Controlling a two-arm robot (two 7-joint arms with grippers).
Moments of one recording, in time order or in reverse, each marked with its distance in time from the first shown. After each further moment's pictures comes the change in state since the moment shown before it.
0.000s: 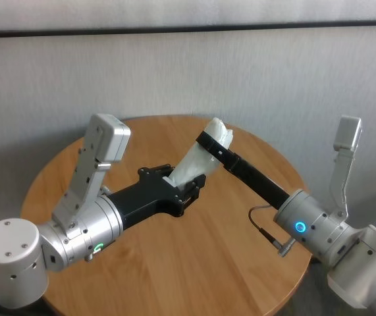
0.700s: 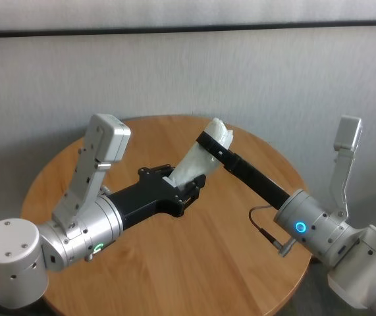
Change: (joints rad) left arm 0.000 0.000 0.000 0.000 0.000 0.000 0.000; right arm -0.001 0.001 0.001 -0.001 -0.001 0.002 0.000
